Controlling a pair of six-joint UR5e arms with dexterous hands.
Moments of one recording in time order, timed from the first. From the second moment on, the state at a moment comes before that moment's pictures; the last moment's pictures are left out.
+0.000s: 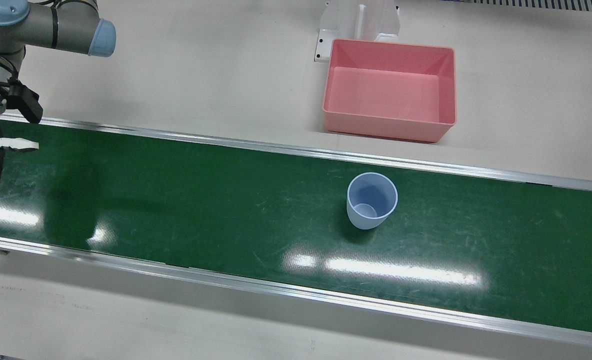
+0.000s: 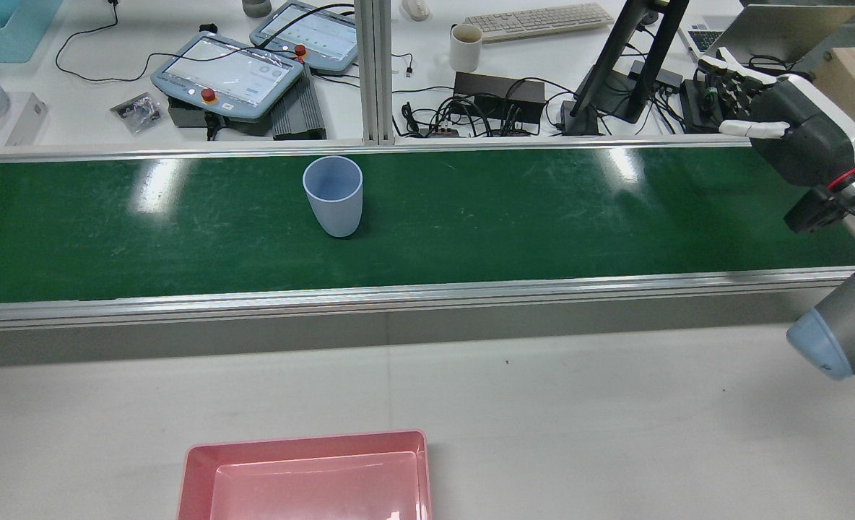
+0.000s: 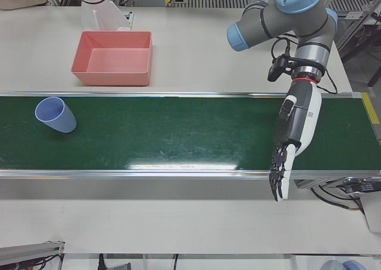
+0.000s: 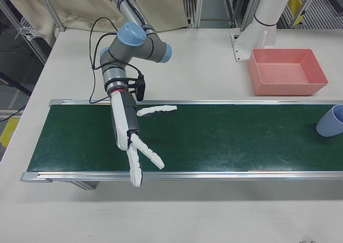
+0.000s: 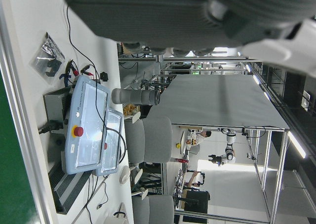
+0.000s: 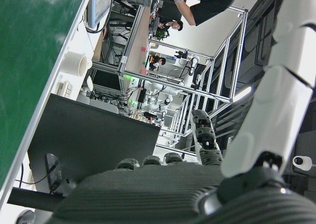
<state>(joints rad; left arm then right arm) -1.41 -1.80 -1.69 0.28 1.80 0.00 1.14 -1.44 1.71 -3.16 -1.33 -0.31</state>
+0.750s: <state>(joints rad) -1.41 -1.80 -1.69 0.28 1.80 0.00 0.99 -1.43 1.79 -3.16 -1.27 -0.34</state>
